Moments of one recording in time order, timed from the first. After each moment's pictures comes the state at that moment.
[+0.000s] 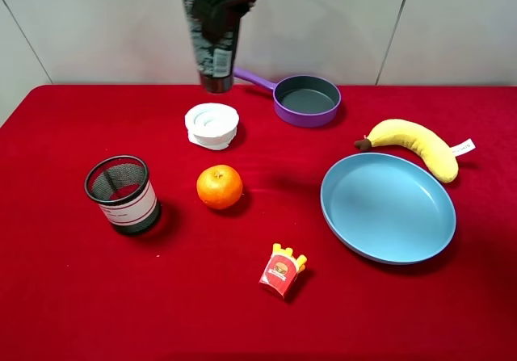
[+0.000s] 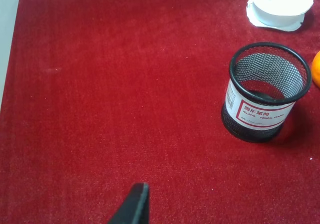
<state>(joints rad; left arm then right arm) -0.16 -0.01 -0.48 0.02 1.06 0.02 0.74 2.05 -2.09 0.19 1.23 -0.55</state>
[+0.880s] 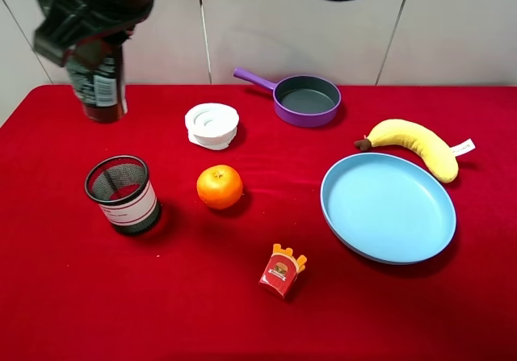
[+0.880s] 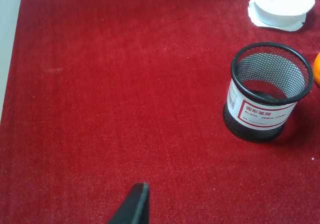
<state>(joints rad) -0.16 -0.01 -0.48 0.02 1.06 0.02 1.00 2.06 -2.09 0.20 1.06 -0.46</state>
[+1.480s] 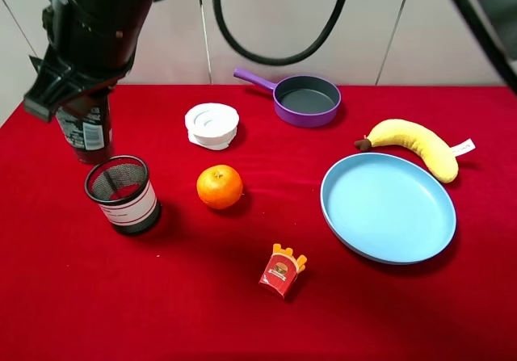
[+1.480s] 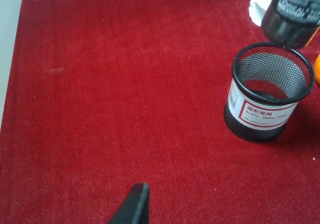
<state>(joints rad) -0.16 -0.01 -0.48 0.02 1.06 0.02 1.01 2.18 -2.09 0.25 1.01 -0.46</state>
